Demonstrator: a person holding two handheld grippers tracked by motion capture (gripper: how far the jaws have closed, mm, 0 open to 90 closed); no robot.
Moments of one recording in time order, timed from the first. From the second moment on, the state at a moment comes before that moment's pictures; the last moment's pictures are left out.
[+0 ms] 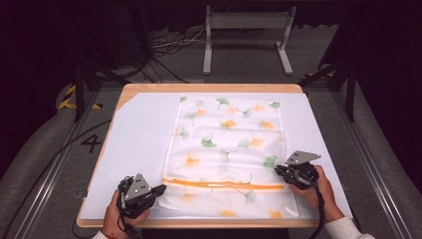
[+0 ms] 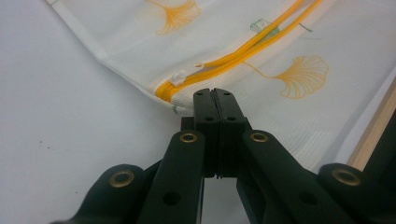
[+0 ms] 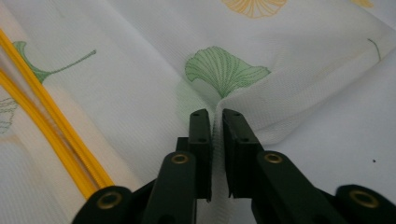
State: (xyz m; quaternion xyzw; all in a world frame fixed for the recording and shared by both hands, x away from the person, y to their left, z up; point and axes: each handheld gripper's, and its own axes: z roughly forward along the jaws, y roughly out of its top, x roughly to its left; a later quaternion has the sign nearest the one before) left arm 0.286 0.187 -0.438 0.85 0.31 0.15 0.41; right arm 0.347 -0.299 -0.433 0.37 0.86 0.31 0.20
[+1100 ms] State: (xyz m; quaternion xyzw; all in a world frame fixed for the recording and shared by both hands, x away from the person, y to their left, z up) left arm 0.283 0.183 -0.433 0.85 0.28 0.17 0.42; right arm 0.362 -0.063 -0.397 0.07 0.93 0.37 0.05
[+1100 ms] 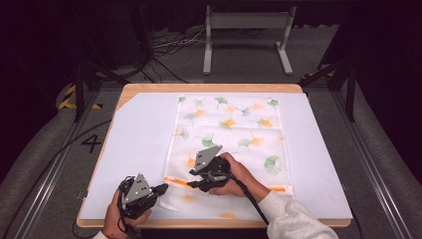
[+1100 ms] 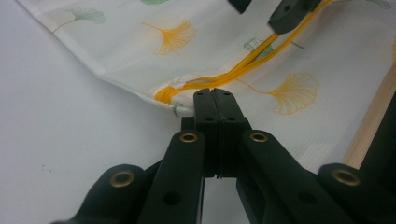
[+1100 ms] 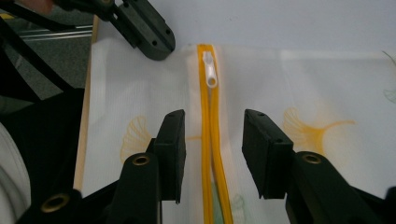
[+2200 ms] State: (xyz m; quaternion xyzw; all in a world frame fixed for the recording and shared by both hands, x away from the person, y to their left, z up) left arm 0.281 0.178 -0.432 0.85 0.26 0.18 0.42; right arm 0.382 -0.009 -0.413 0.05 0.94 0.32 0.01
